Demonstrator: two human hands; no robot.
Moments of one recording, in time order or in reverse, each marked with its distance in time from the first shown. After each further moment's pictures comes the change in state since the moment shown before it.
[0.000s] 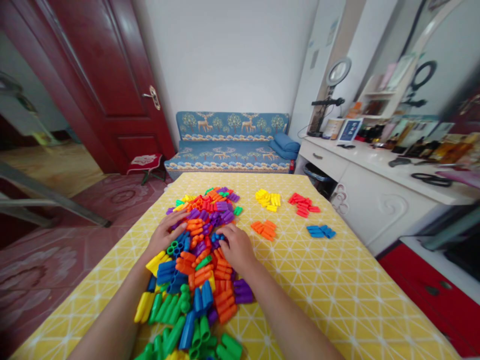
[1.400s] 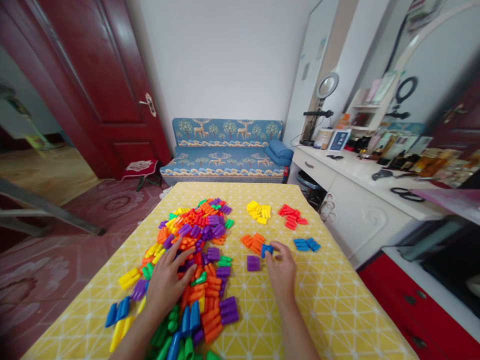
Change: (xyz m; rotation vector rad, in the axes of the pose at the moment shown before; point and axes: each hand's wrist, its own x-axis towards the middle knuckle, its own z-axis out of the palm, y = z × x) left_hand -0.048 0.113 0.022 0.410 -0.009 -0.109; right_hand -0.068 0.081 -0.082 0.132 0.675 0.430
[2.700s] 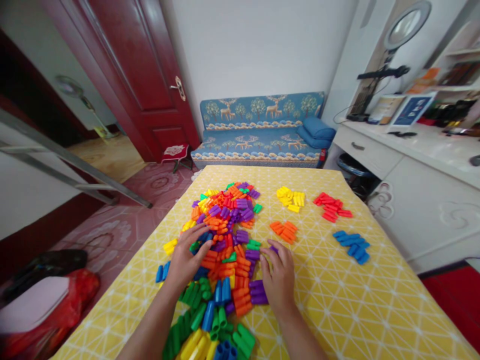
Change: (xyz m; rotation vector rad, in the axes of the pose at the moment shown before) left_hand -0.004 -0.009 -0.038 -0.272 0.013 -0.176; right_hand -0.069 -0.043 0.042 -0.105 -0.263 -0.402
